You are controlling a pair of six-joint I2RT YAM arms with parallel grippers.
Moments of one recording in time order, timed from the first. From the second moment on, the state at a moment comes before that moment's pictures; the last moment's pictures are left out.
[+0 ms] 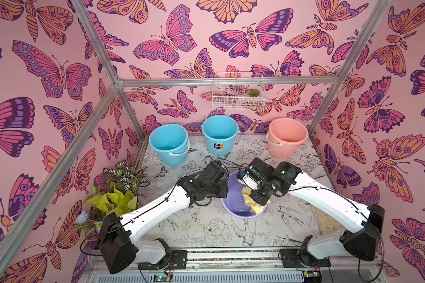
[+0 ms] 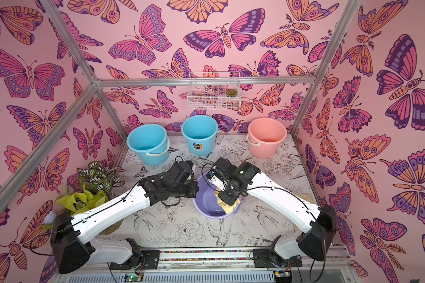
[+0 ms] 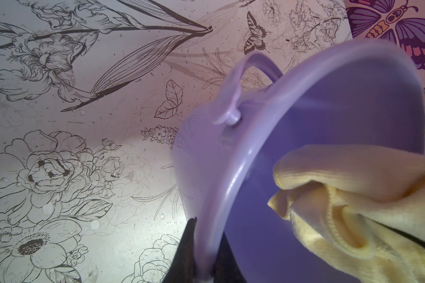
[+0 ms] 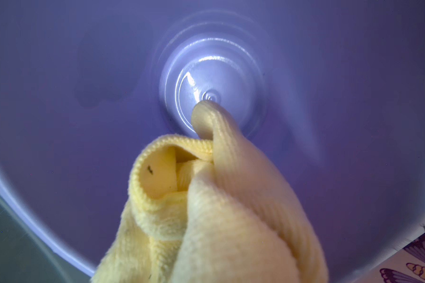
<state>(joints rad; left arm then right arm) -0.83 1.34 1.12 -0.68 0.01 -0.63 0.85 1.45 1.40 -1.29 0.07 -0.05</state>
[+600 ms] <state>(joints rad) -0.82 1.34 1.12 -0.68 0.01 -0.63 0.87 1.65 1.41 -1.27 0.07 0.09</state>
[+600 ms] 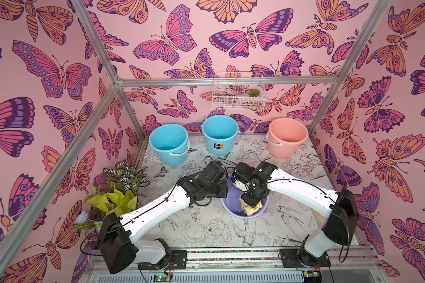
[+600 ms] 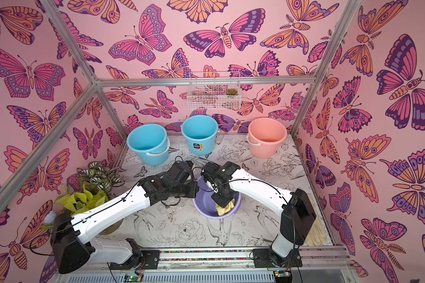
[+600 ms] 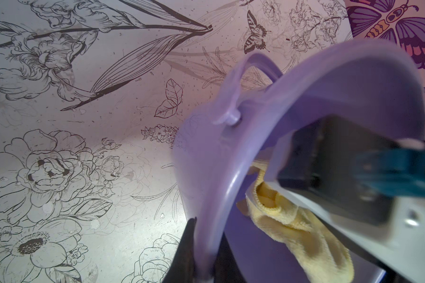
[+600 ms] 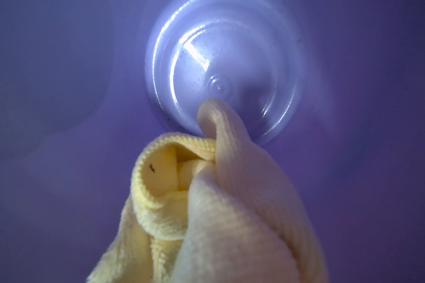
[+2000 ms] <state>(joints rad) -0.83 1.34 1.12 -0.68 0.01 -0.63 0.88 1.48 1.26 -1.03 0.14 0.34</state>
